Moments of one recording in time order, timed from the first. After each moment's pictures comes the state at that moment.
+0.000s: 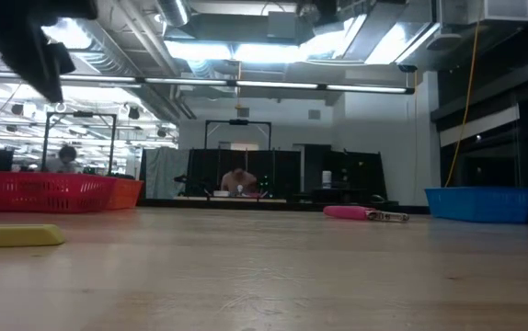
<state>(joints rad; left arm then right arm) -0.54 1.03 0.76 -0.78 -0.29 -0.83 0.04 1.48 1.40 -0.17 0.24 0.53</state>
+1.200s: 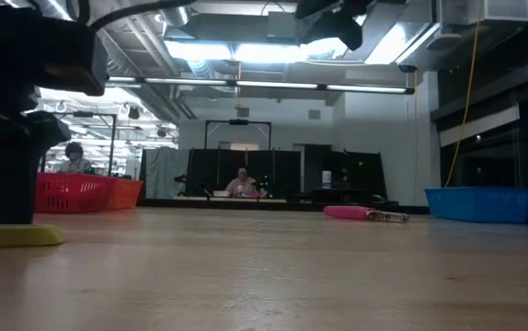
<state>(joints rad) -0.67 1.76 0.95 -0.49 -0.27 -0.96 -0.18 1.39 1.37 -0.56 -0.04 0.27</state>
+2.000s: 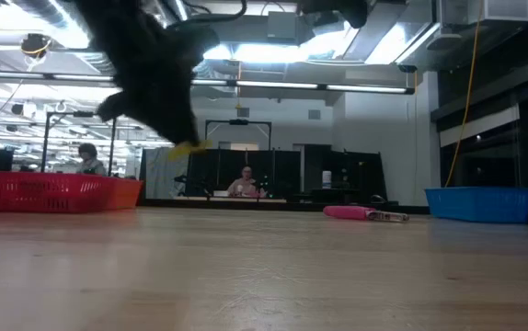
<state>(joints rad) -0.23 1.50 0.94 -0.51 -0.46 -1.11 -0.04 1.34 1.36 -0.49 0.04 0.33</state>
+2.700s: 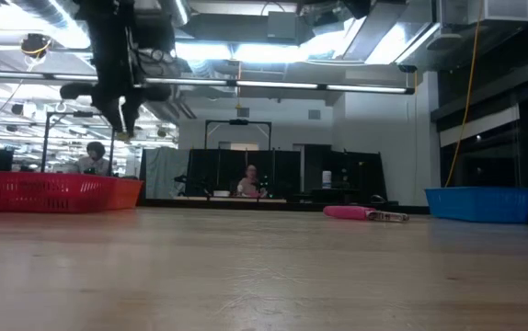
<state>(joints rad) 0.59 1.21 0.94 -0.96 -0.47 -0.98 0.04 1.34 1.36 -0.49 0.15 0.31</state>
